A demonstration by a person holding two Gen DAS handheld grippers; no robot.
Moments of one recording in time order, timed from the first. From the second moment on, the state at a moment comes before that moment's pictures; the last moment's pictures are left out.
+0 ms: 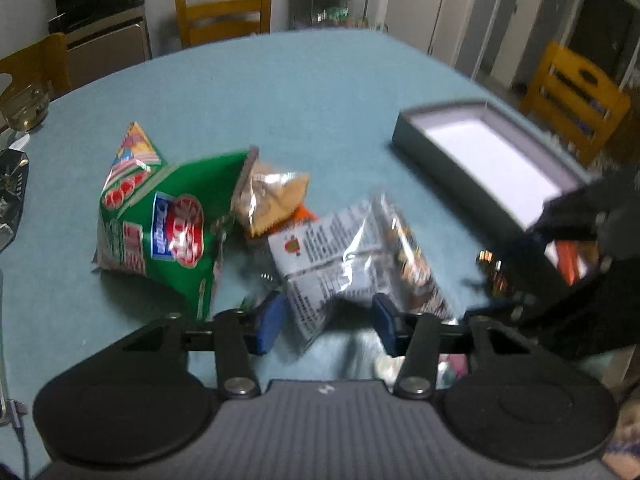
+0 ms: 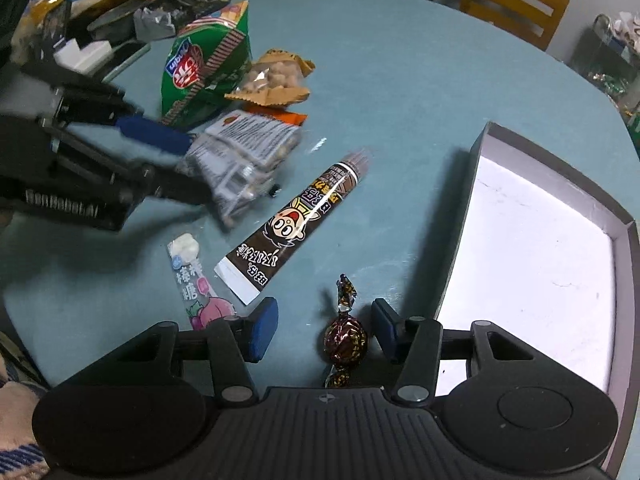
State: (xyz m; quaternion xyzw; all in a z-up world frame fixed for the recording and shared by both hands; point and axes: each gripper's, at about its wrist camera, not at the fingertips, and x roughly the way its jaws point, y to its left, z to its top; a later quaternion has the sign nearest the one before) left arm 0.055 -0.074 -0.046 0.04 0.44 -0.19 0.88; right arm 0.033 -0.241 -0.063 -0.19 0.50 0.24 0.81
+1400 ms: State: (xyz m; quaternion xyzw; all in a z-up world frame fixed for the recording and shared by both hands) left arm 0.061 -0.087 -0.053 0.03 0.47 -0.22 0.85; right arm 0.037 -0.256 -0.049 -0.13 0.48 0.24 0.83
